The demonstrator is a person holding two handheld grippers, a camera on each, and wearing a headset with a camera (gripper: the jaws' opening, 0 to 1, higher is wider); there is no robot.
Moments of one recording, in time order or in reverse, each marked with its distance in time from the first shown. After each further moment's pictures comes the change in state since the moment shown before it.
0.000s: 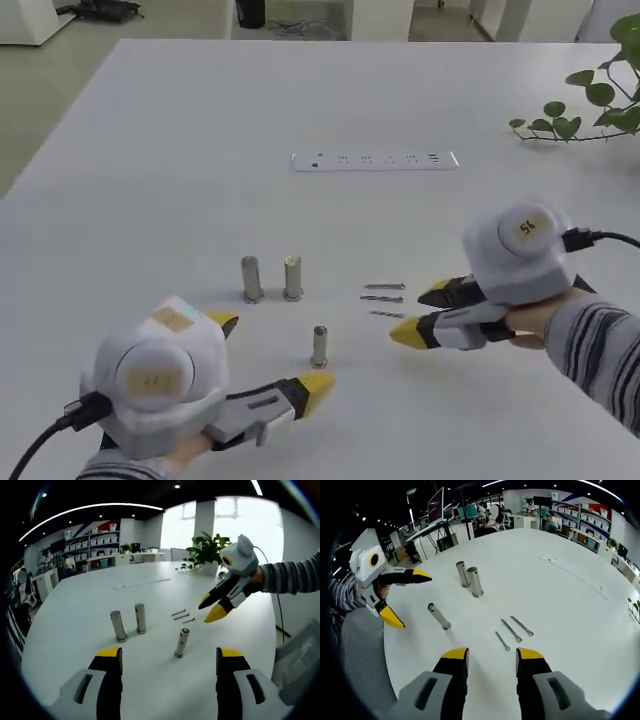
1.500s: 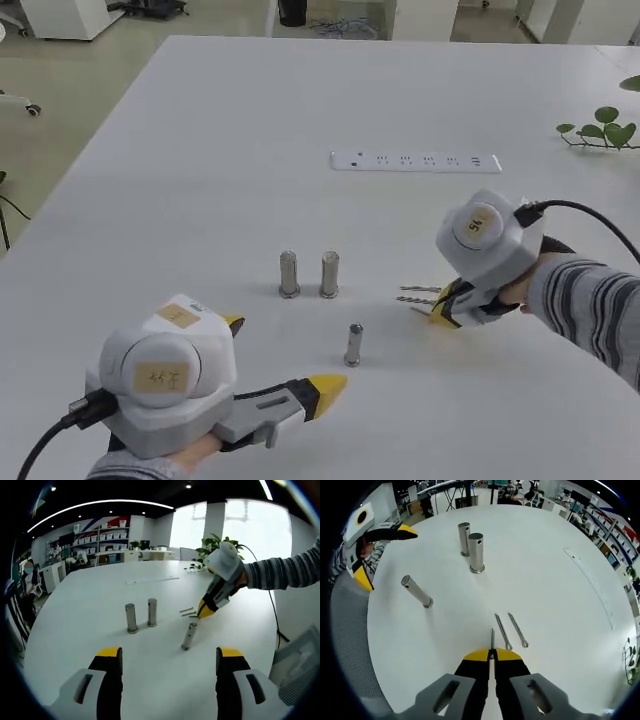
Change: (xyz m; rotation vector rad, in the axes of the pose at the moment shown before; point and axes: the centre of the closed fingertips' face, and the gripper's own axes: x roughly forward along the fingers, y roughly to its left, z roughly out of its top) left arm -0.019 0.014 -0.008 -0.062 0.013 0.049; right arm 0.029 -0.017 -0.010 -0.249 0.270 0.004
